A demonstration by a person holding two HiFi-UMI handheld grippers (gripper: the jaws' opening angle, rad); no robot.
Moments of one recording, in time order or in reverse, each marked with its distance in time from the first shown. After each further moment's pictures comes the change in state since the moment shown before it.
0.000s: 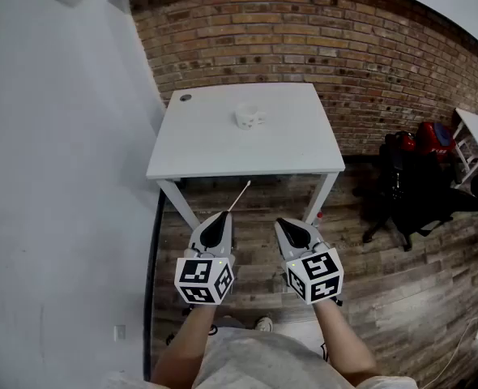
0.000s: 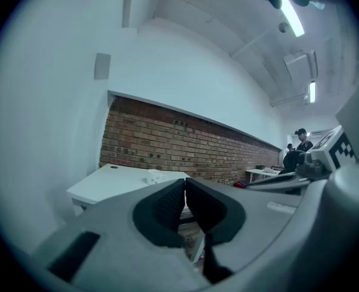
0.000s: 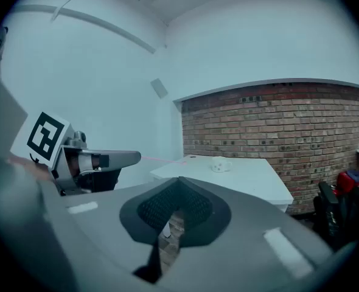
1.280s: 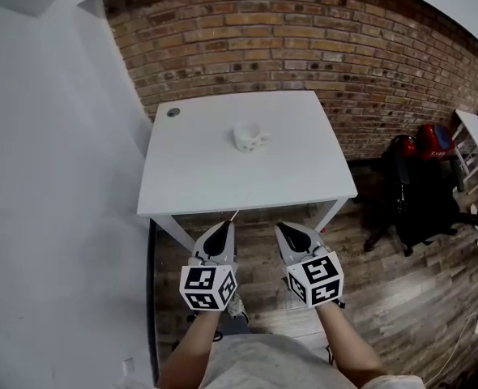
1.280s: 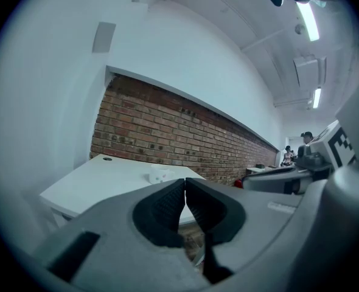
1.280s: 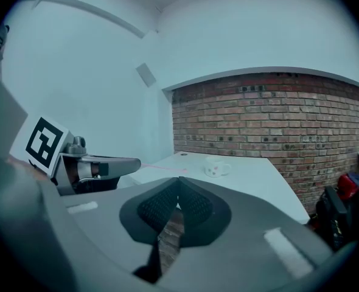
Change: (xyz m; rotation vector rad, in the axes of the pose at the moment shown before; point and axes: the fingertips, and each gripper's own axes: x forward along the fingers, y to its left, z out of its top) left arm 0.143 0.106 0.006 -0.059 0.084 -0.056; right arm 0.159 -0.062 0.036 0.012 0.070 -0.058
